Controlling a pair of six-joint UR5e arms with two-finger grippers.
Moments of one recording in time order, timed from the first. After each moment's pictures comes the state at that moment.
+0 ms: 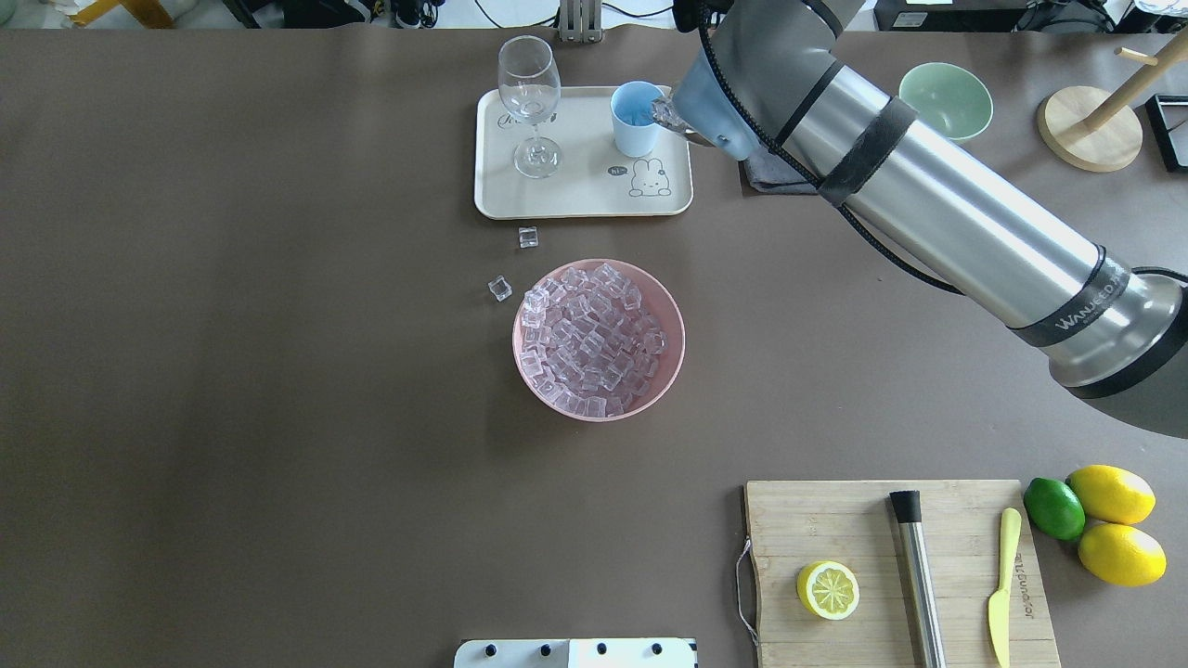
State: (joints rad) left arm -1.56 -1.57 -1.57 -1.83 -2.27 -0.17; right arm 0.93 -0.51 1.20 -2.15 2.07 -0.20
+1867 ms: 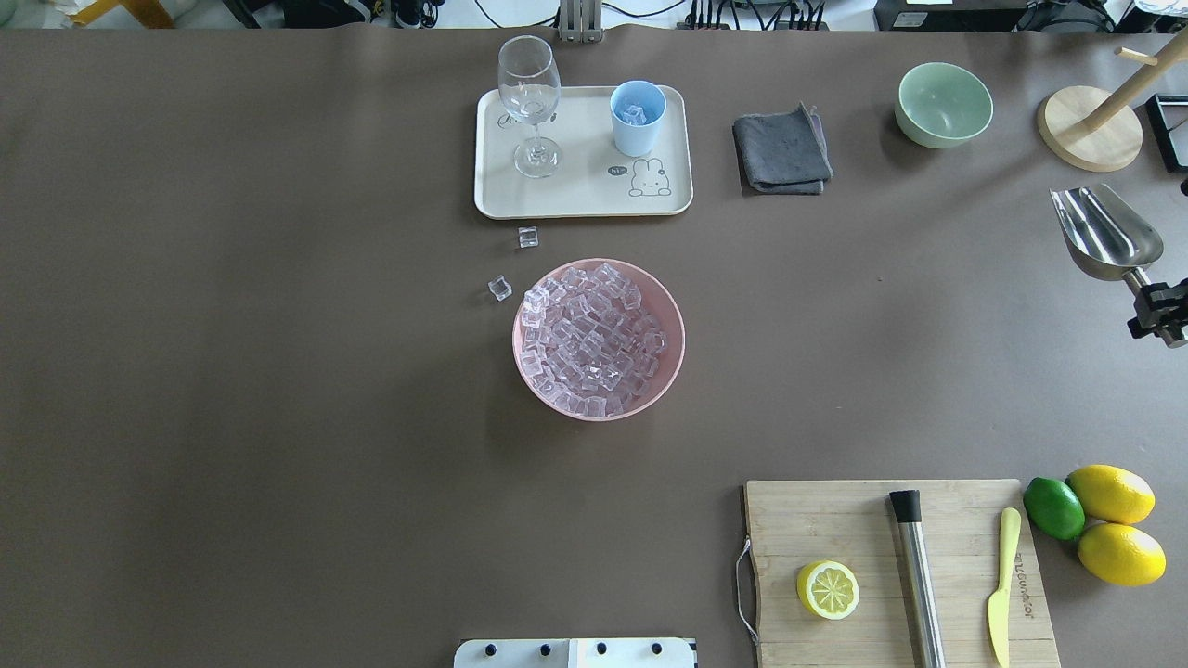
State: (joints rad) left arm -1.54 -1.60 -1.56 -1.83 -2.27 -0.17; right arm 1.16 -1.70 1.90 -1.44 2.25 0.47
